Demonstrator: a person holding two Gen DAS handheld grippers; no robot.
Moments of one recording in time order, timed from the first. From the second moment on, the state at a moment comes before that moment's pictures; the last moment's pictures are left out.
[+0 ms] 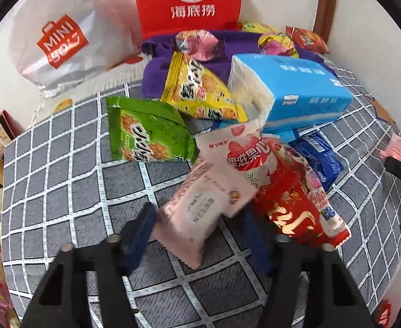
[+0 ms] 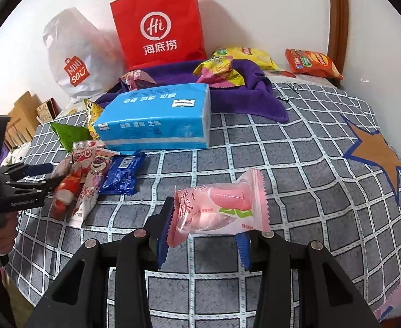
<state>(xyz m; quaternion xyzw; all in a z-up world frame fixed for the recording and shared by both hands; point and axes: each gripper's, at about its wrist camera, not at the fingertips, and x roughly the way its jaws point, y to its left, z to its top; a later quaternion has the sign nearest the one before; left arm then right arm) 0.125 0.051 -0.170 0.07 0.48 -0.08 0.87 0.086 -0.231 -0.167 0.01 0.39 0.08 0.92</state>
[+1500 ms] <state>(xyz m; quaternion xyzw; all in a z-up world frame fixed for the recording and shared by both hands) 0.129 0.057 -0.137 -0.03 0.51 -0.13 0.85 0.111 -0.232 -0.160 0.01 0.39 0.08 0.92</state>
